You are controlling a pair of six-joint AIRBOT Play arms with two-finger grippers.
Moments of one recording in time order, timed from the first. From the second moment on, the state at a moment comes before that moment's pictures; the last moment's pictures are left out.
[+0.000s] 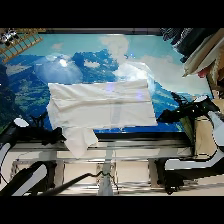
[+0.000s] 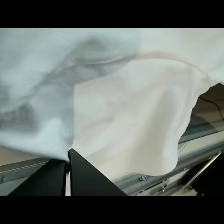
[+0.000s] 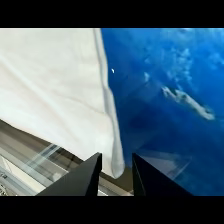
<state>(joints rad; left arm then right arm) 0.25 -1.06 0.38 0.98 -1.22 -1.32 -0.49 -1.54 0.88 -1.03 1.40 0.90</state>
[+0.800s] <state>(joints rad) 0.28 -1.07 0.53 0.82 -1.36 -1.25 -0.44 -1.45 0.97 -0.89 1.58 0.91</state>
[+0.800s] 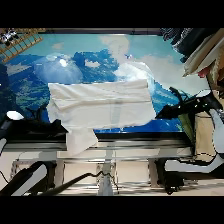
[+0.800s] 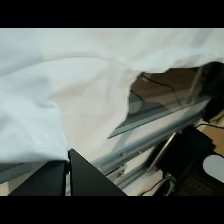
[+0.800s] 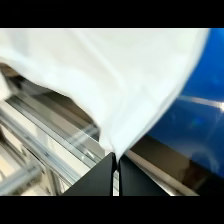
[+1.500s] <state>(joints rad) 0.39 -1.61 1.13 0.47 -1.19 -1.18 -0.27 -1.78 1.49 -0.76 1.21 1.20</state>
